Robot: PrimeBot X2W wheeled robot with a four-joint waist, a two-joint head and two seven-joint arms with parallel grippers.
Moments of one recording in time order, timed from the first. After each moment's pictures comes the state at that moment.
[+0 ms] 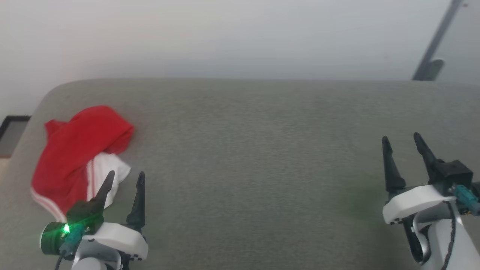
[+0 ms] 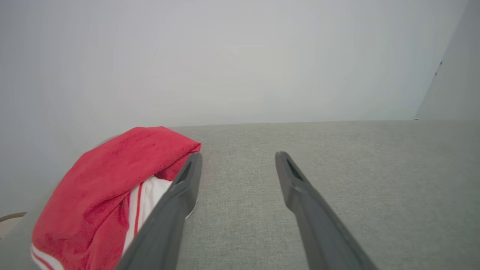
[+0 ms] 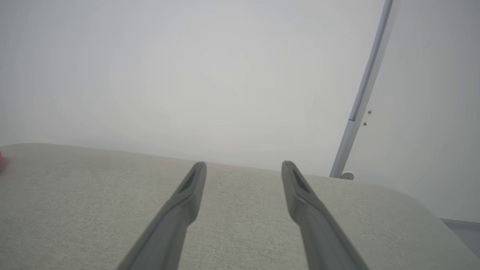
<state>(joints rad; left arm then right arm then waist) -0.11 0.14 0.07 0.31 -0.13 -0.12 -0.26 -0.23 -0.13 -0.08 0.33 0.07 0.13 -0.26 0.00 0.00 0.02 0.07</state>
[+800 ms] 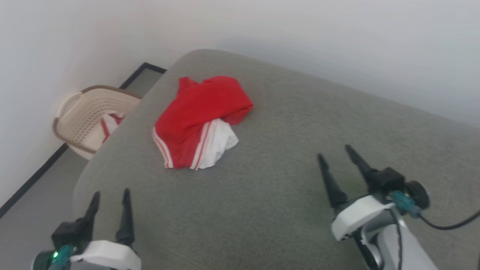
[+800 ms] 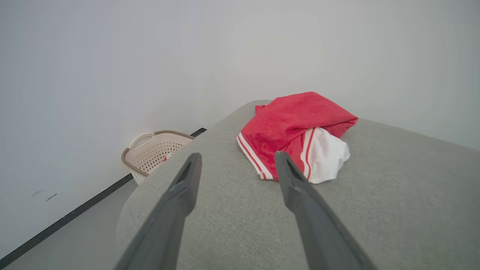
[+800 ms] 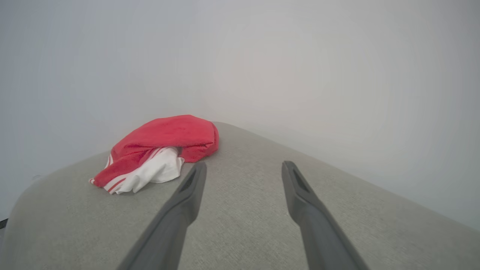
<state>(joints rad) -0.04 0.07 0.18 0.30 -0.13 -0.12 -0.26 -0.25 -0.10 0.17 0.38 0.14 0.13 -0.26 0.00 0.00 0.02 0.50</state>
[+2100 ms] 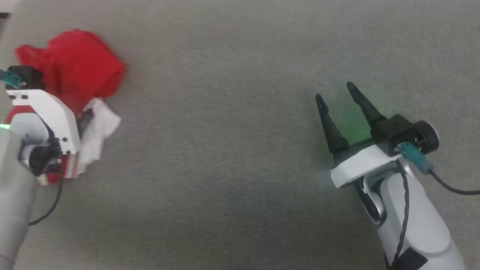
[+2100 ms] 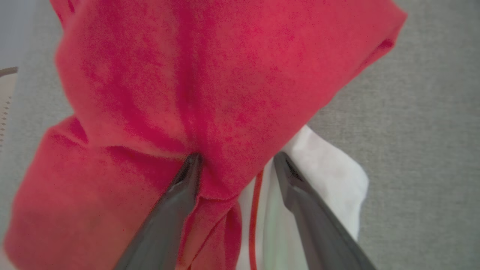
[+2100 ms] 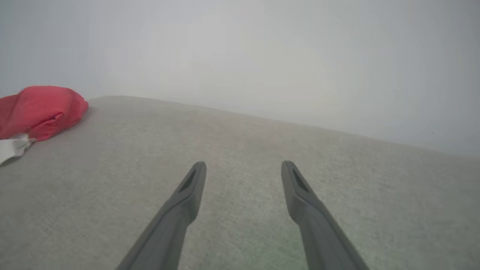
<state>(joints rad) -0.85 0.53 -0.40 0.87 -0.75 -0.13 0.38 -0.45 -0.10 0.19 0.34 0.11 0.13 -0.26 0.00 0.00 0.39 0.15</state>
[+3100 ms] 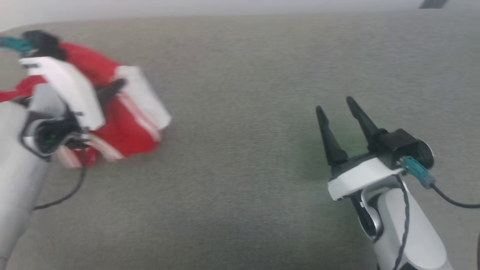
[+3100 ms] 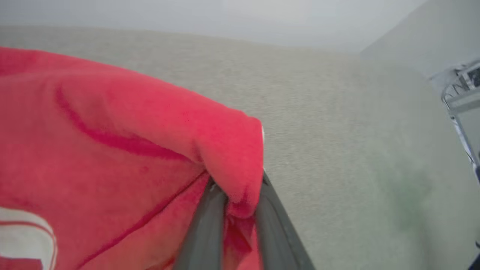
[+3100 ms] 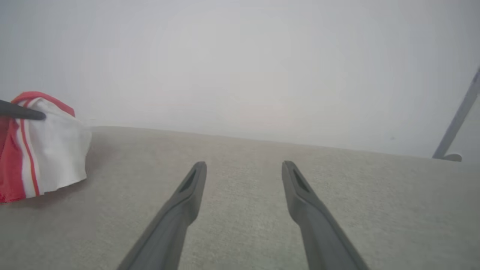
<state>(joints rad) -0.90 0.62 -0.60 0.60 -1.20 -0.13 0.45 -0.38 -0.06 0.16 0.31 0.15 0.13 -0.26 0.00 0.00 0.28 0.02</state>
